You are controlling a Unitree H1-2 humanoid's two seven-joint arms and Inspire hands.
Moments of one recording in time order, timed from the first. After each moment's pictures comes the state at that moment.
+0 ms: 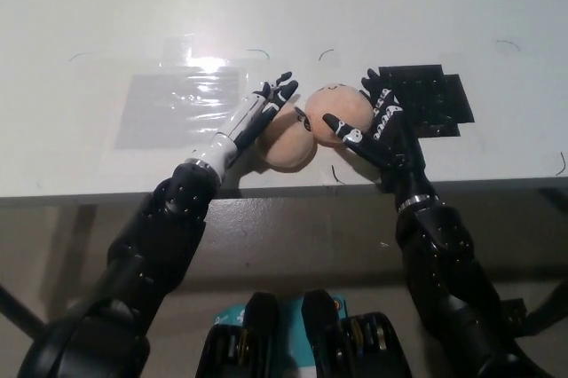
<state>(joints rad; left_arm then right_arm) -0.92 0.10 -0.22 1.15 0.13 -0.44 -0.05 -0.75 0.06 -0.12 0.97 0.16 -0.43 0.10</state>
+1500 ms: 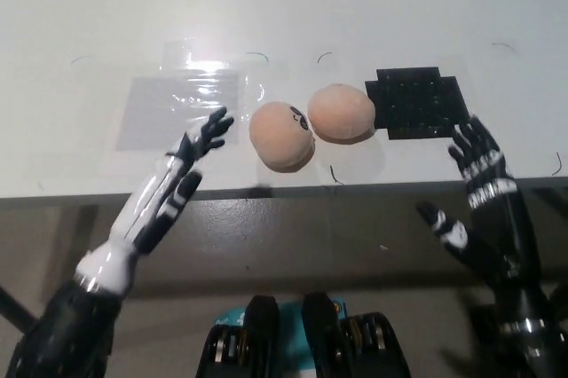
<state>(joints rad) -0.23 0.25 -0.10 -0.19 -0.01 -0.17 -0.22 -0.11 -0.01 -0.01 -0.10 0.15 -0.23 0.13</state>
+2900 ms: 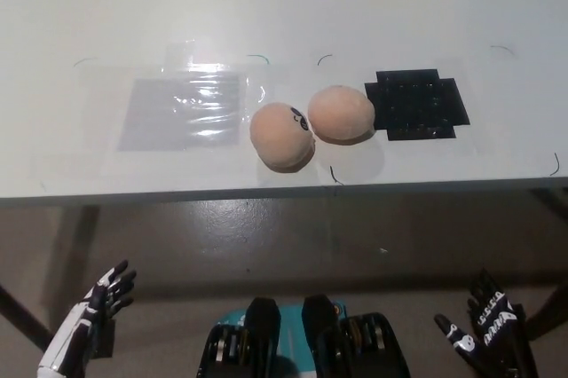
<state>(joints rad) 0.04 0.29 0.05 0.19 -0.09 -0.24 -0.25 -0.01 -0.04 -0.11 0.47 0.17 -0.41 0.16</state>
